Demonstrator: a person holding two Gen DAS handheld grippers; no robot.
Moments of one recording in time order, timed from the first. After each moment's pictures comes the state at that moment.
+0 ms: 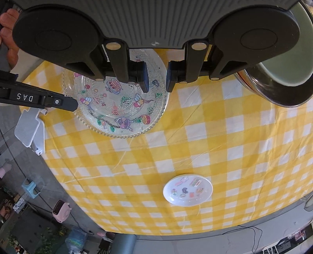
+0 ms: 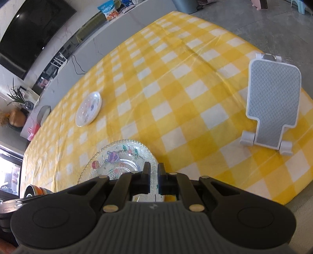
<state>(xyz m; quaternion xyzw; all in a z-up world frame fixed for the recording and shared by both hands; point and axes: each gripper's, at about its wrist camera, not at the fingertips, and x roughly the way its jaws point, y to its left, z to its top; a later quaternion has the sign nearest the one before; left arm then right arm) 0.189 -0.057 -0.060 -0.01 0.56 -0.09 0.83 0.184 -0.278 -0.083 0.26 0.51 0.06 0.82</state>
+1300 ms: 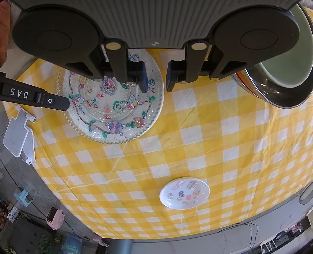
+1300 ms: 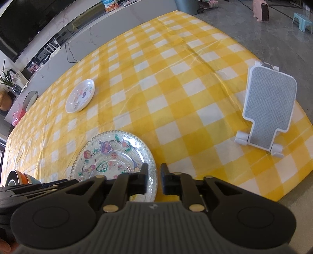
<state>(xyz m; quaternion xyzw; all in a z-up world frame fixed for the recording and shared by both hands) 0.190 -0.064 -0.067 0.02 0.56 -0.07 0.83 0.183 -0.263 -0.079 0.19 0.53 0.04 0.82</state>
